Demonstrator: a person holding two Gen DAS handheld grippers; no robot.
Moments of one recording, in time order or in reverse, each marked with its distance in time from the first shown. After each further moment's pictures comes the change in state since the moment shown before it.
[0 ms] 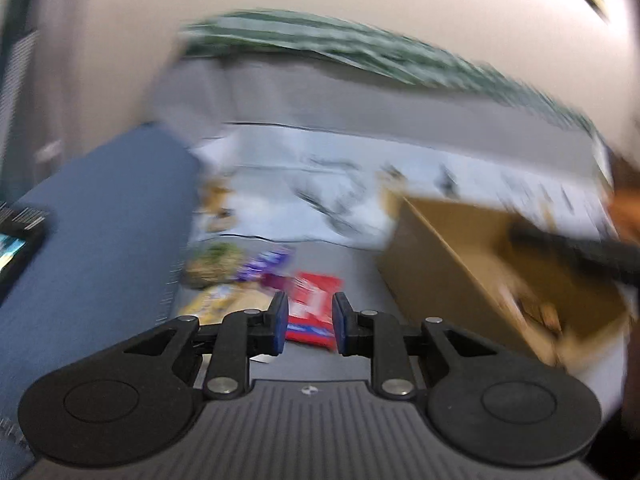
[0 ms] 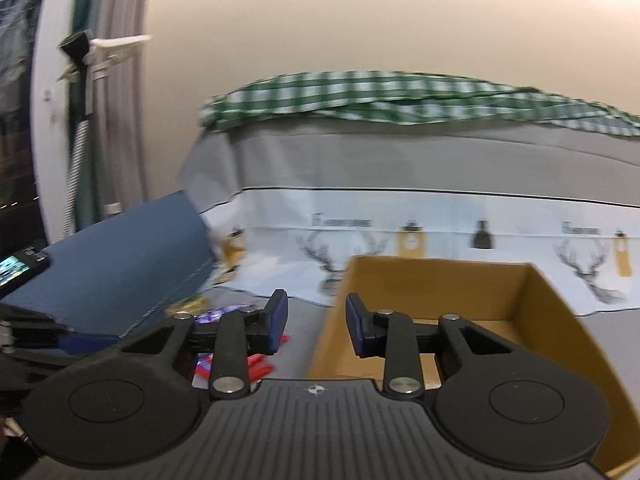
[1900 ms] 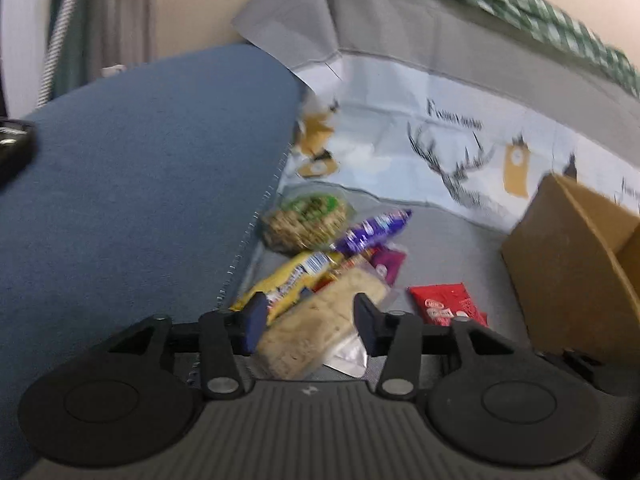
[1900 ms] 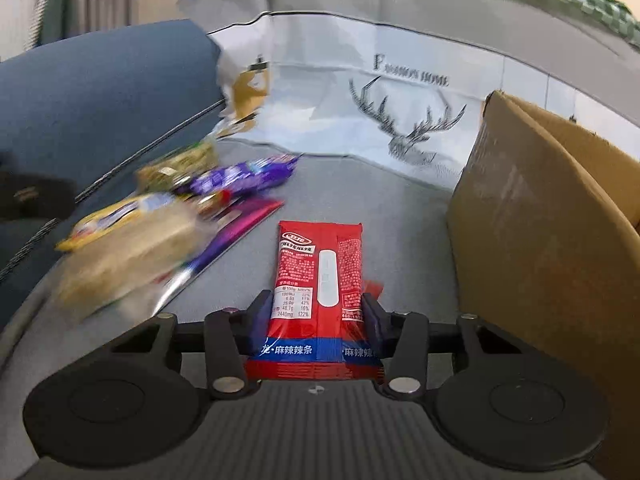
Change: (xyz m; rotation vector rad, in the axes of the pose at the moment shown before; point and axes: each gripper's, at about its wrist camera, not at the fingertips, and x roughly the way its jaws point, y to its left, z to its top) left arm 0.115 0.037 0.003 -0.065 0.173 0.232; right arm 0.188 0.081 -0.086 -0.062 0.371 -0.056
